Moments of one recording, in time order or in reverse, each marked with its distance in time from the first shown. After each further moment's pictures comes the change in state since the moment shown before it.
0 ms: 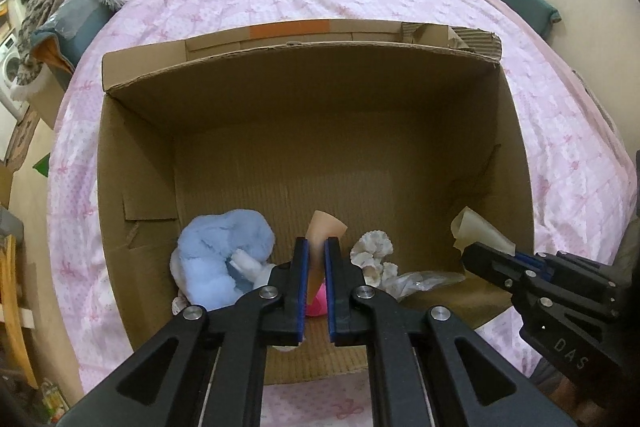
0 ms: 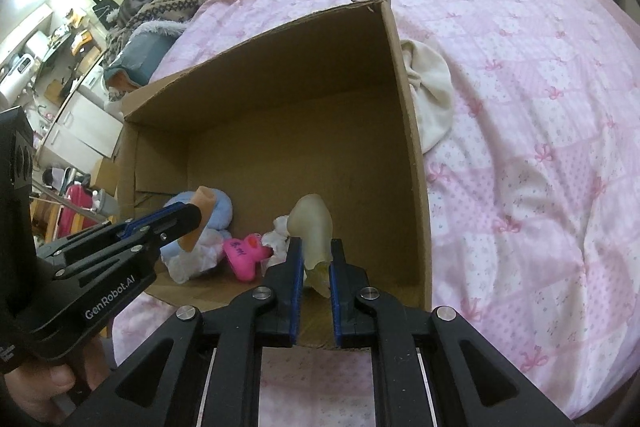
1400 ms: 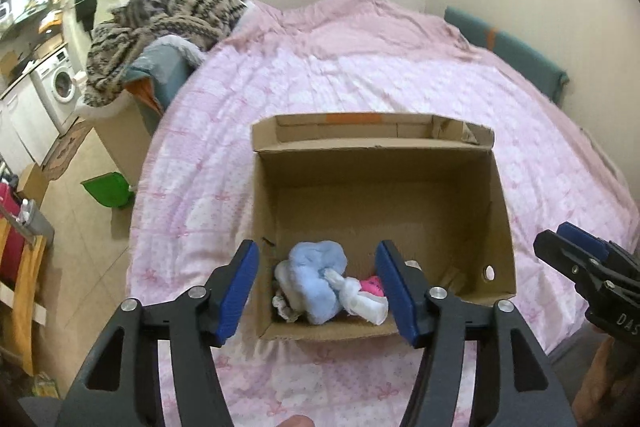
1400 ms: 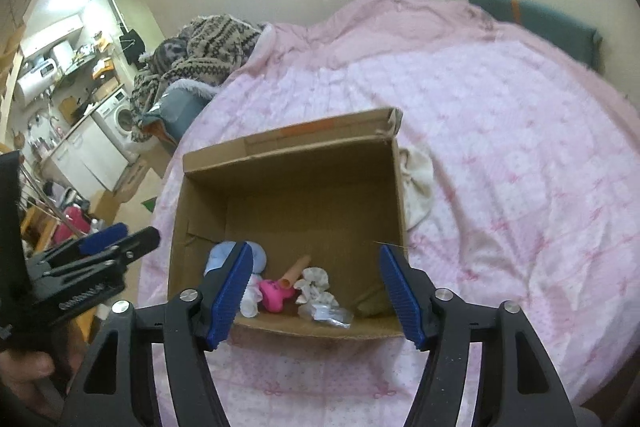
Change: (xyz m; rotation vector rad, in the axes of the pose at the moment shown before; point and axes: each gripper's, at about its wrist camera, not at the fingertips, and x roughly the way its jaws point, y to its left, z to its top) left arm -0.129 0.051 -0.038 -0.085 -0.277 0.101; right arm -0.100 0.042 -0.013 -0.103 -0.303 -0.046
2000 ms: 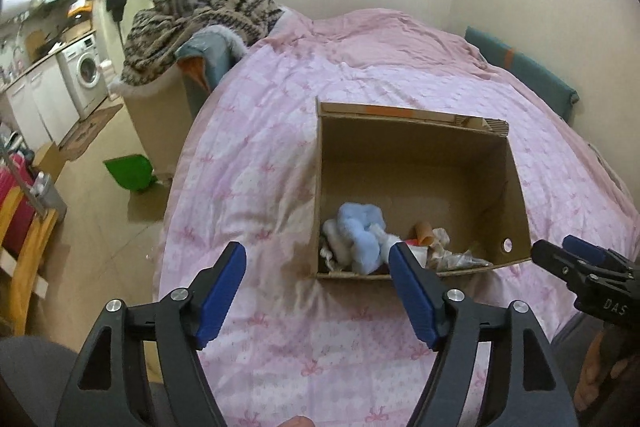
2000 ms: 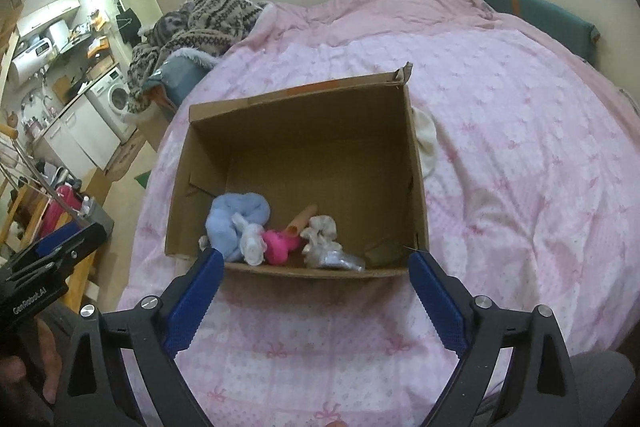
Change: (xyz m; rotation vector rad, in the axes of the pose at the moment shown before) left arm -0.040 0.046 -0.070 -0.082 -0.050 0.052; right arm 0.003 0.019 -0.047 -0.026 0.067 -0.034
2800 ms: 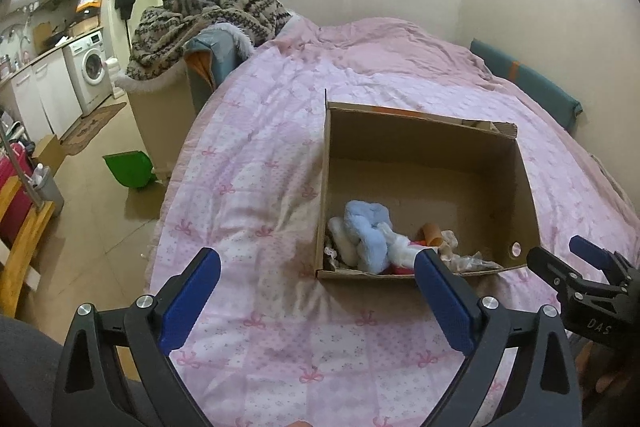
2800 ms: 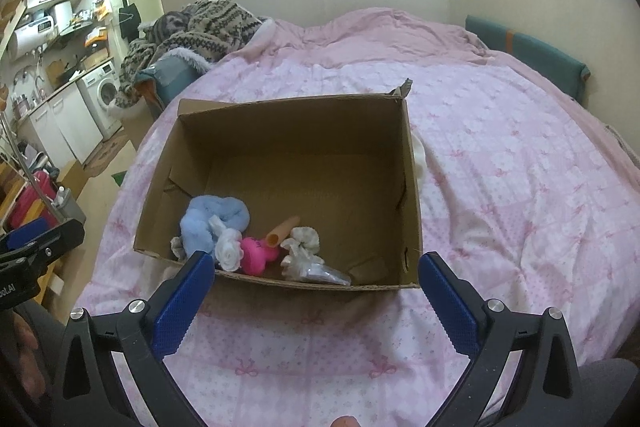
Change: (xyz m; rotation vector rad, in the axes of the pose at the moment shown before) left arm 0.017 0.004 -0.014 -0.024 -0.042 -0.005; right arm 0.016 0.012 -0.017 -0.093 -0.100 -0.097
